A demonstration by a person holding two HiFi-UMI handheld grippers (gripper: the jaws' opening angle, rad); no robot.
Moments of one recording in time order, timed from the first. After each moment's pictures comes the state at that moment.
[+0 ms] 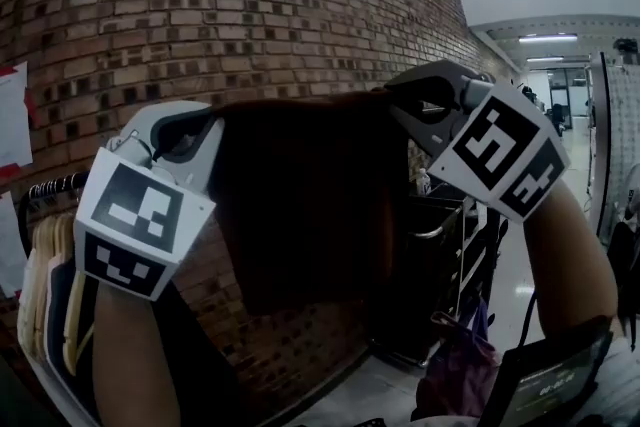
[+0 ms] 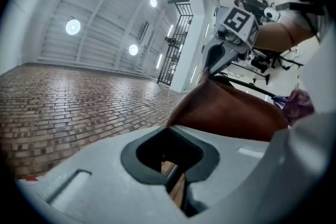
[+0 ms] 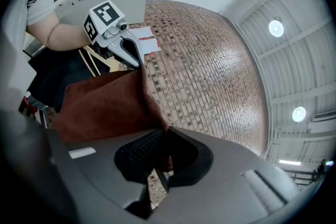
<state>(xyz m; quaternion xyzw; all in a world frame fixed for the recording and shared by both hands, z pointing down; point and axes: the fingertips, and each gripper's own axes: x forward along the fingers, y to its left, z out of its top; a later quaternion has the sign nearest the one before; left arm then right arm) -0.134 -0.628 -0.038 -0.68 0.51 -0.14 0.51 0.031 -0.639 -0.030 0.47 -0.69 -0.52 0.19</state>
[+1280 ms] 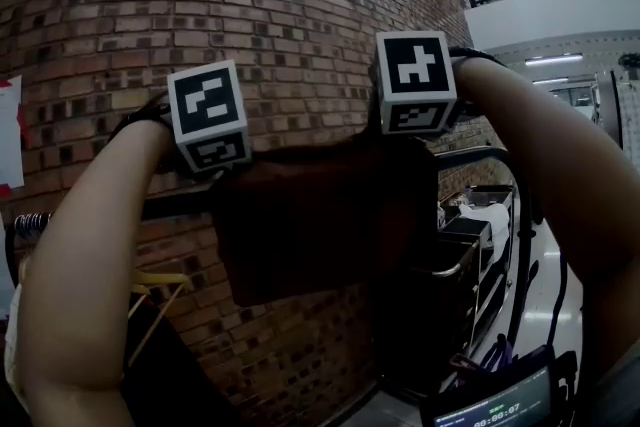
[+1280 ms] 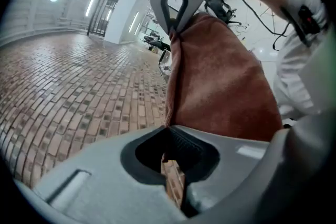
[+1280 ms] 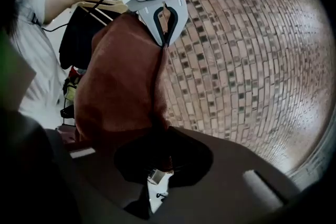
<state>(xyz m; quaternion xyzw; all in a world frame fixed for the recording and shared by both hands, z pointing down) -0.149 -0.817 -0.020 -0.67 0.34 -0.56 0.35 0.018 -0.810 -0.031 0.33 -0.66 -0.38 0.56</state>
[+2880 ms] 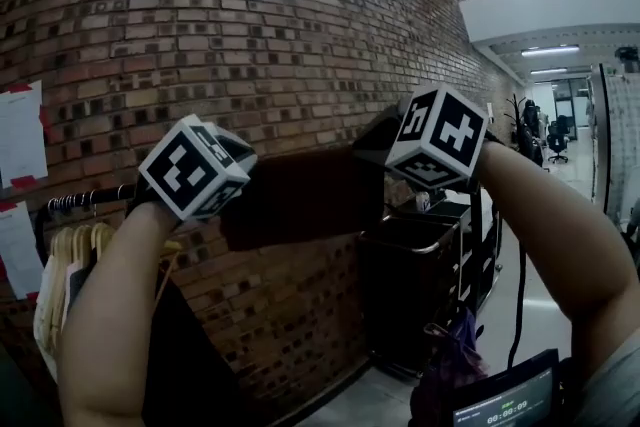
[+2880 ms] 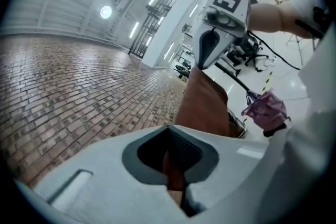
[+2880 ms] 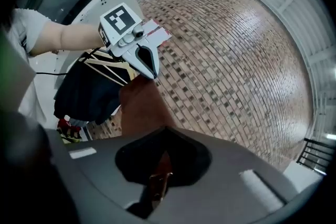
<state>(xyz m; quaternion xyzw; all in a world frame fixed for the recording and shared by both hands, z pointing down) -0.104 -0.697 -0.009 -0.74 0.44 -0.34 0.37 0.025 -0.684 0.005 0.36 -0.81 -0.36 0.30</state>
